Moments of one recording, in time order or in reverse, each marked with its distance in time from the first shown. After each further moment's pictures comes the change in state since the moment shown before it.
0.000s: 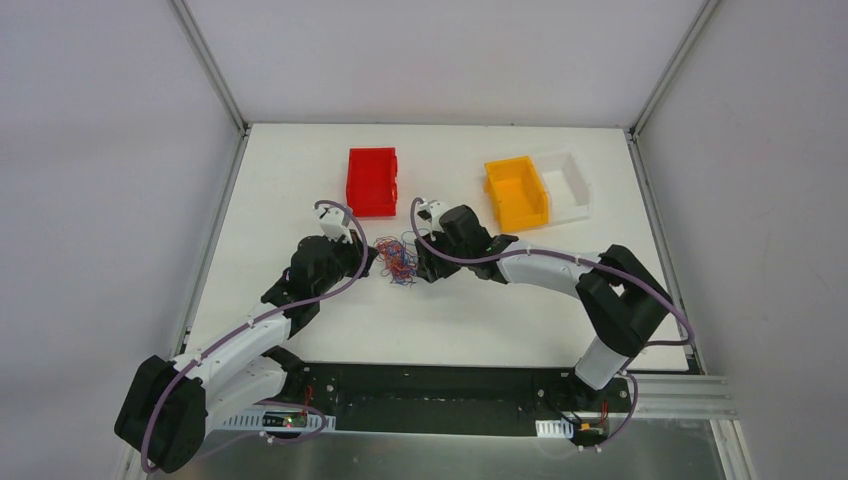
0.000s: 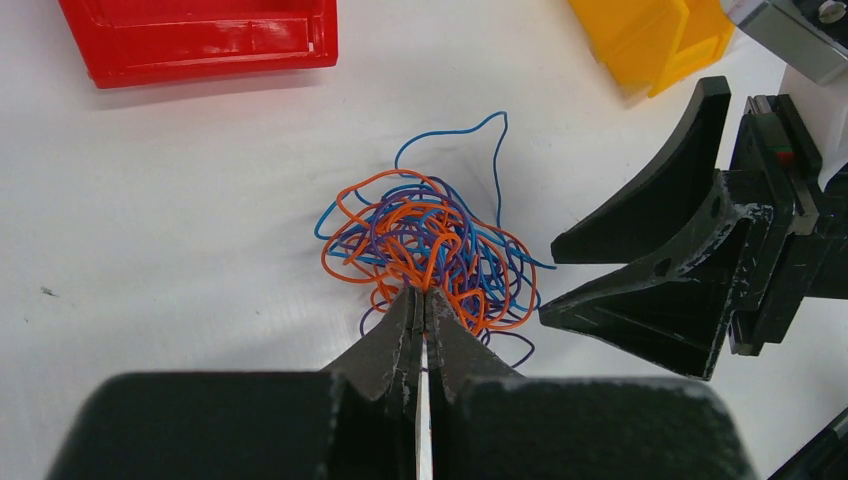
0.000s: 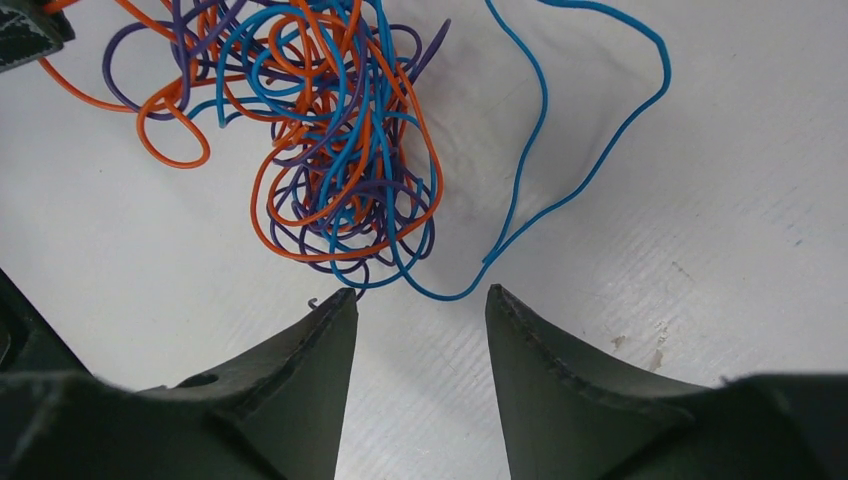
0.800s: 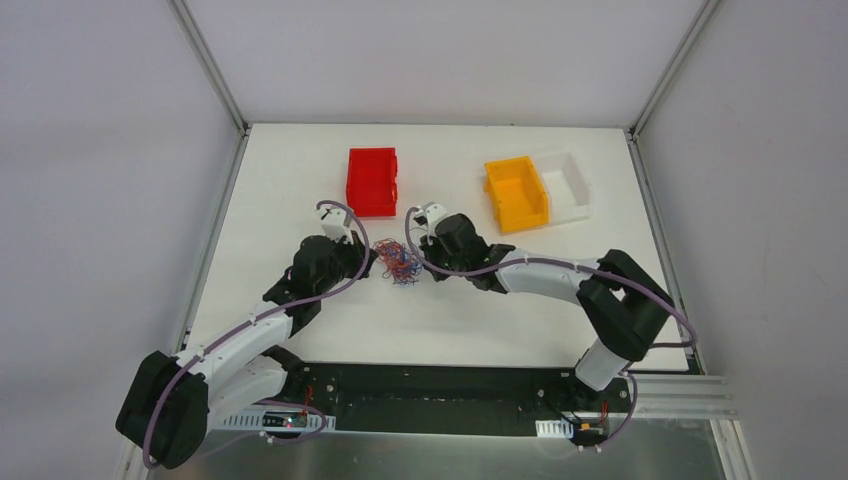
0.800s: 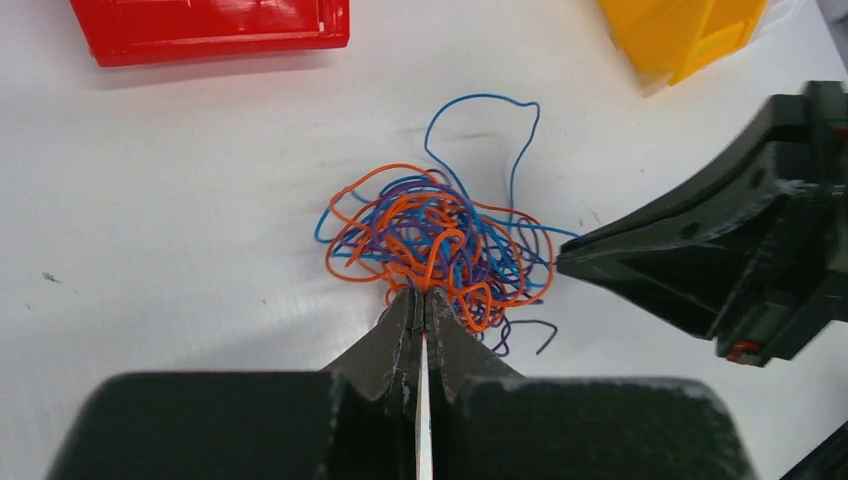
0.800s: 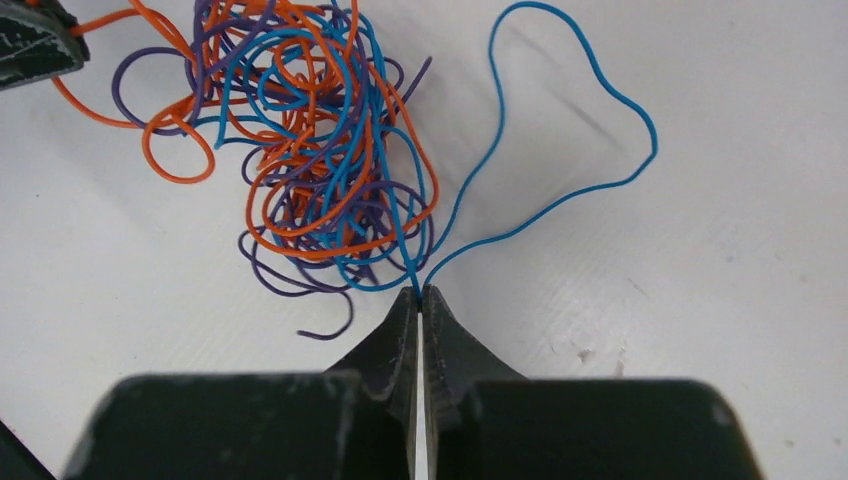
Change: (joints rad) left arm 0.000 0.016 0.000 -0.008 -0.005 0.000; right arm 0.056 0.018 -0.012 0.089 0.143 -0.069
